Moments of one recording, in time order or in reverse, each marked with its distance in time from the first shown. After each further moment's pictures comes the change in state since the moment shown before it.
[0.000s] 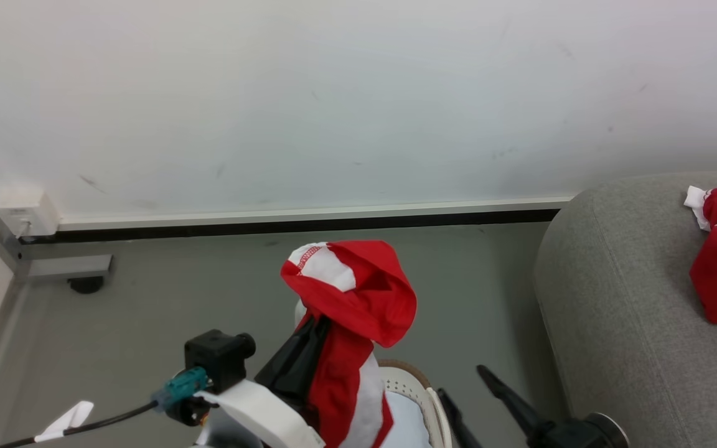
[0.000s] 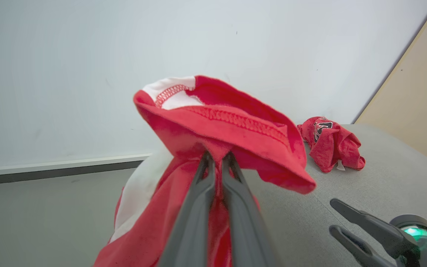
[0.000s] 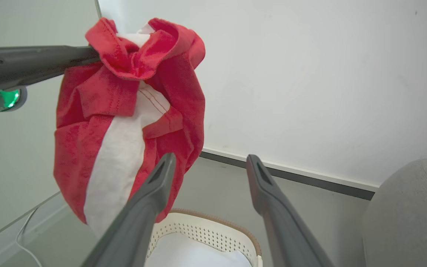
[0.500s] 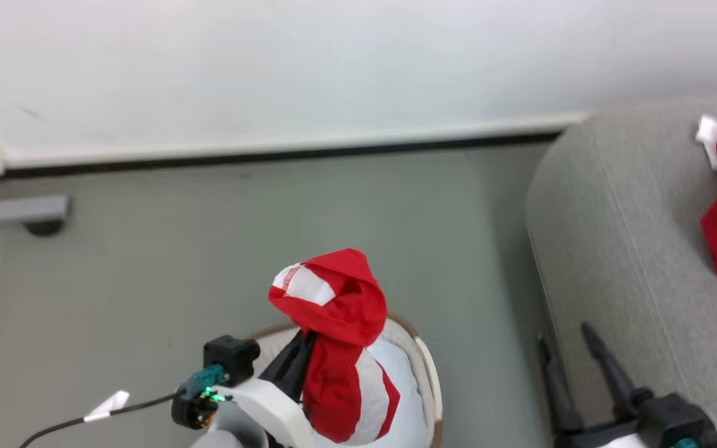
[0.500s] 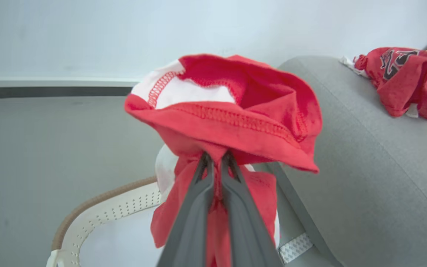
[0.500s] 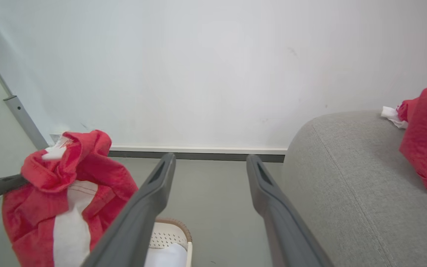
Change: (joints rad) left arm -0.170 -0.103 -0.020 0.577 0.035 -0.137 -0.197; right arm 0.019 0.057 -0.324 -0.067 -0.068 0.000 0.000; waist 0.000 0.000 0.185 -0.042
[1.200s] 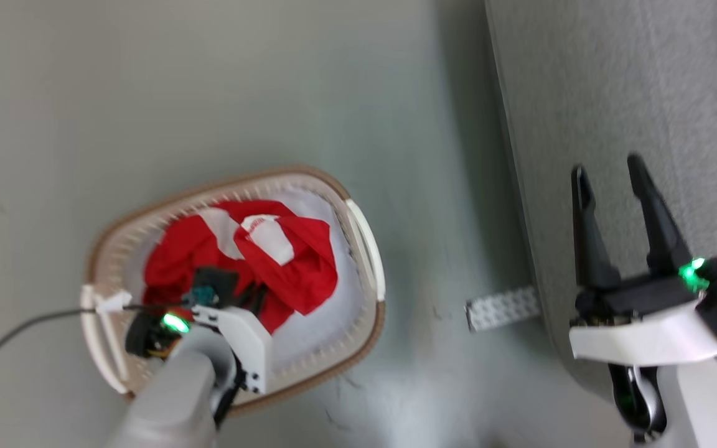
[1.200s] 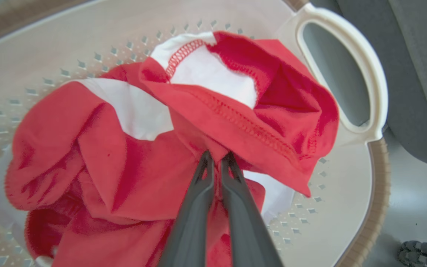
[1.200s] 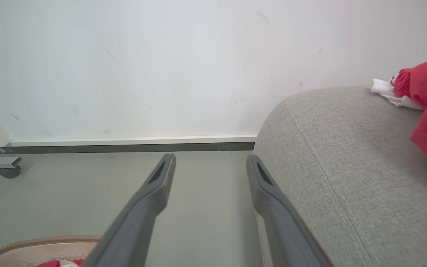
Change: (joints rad) left arm -0.368 -0.027 -0.015 0.546 0.192 -0.036 0.007; right arm -0.295 0.000 -0.019 -0.142 0.072 0.000 0.000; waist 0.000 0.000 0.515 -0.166
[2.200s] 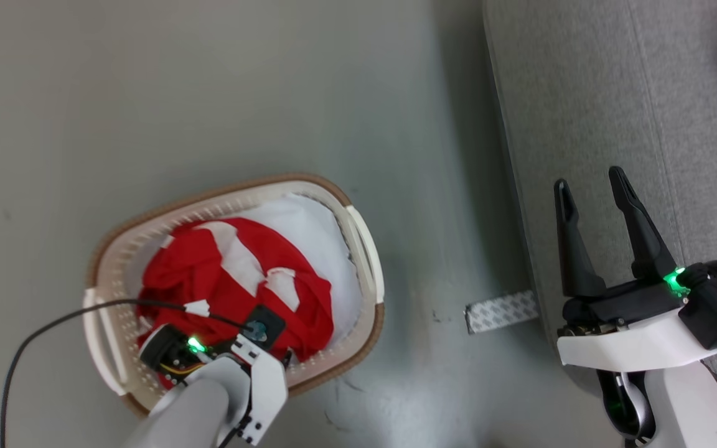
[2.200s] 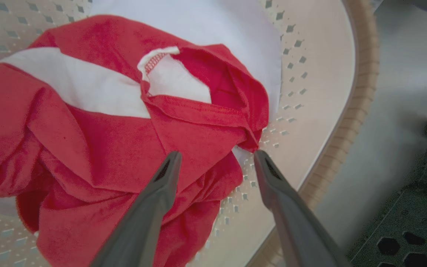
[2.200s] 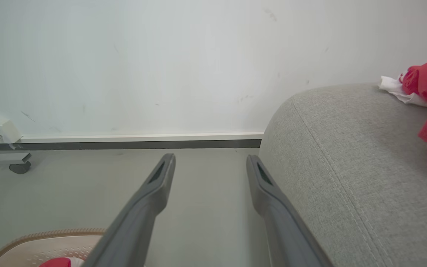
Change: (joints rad) left arm 0.119 0.031 -0.044 -0.167 0.300 -0.004 0.275; right arm 0.016 -0.001 0.026 0.021 -0.007 0.000 0.000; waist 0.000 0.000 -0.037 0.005
